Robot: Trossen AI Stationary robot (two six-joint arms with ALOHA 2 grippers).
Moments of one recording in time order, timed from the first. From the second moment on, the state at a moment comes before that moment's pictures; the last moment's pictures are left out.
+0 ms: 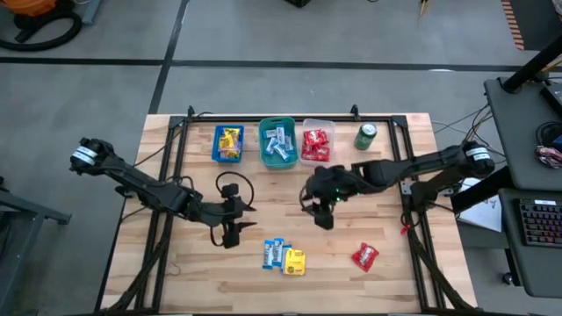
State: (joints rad) left arm -0.41 1.22 0.61 0.02 -0.40 -0.28; right arm 0.11 1.46 1.14 -0.42 -0.05 0.27
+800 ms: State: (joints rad) left arm -0.42 1.43 0.70 0.07 -0.40 -0.17; right arm 0.40 1.49 1.14 -1.02 -0.11 1.18
